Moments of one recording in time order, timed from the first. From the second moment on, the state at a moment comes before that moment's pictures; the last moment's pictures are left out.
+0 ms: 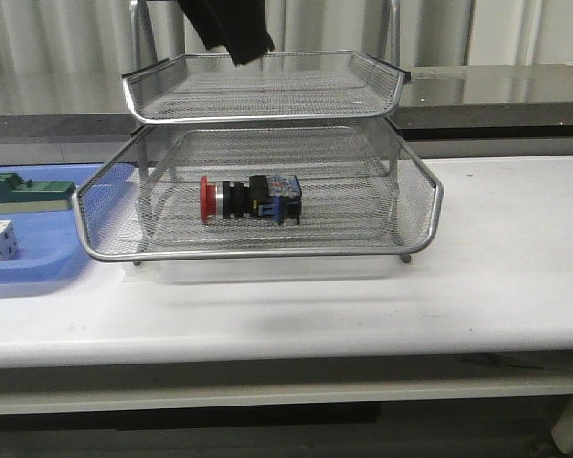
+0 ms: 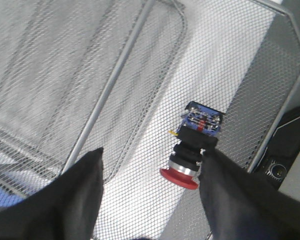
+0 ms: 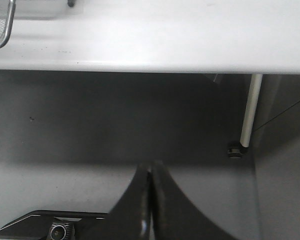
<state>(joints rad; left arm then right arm) -0.59 1.83 -1.91 -0.01 1.25 0.43 0.09 0.46 -0.75 -0.05 1.16 0.07</state>
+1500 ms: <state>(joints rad) -0.26 0.45 -0.61 0.03 0.52 0.08 0.09 0.46 -0.75 -0.05 1.16 0.07</state>
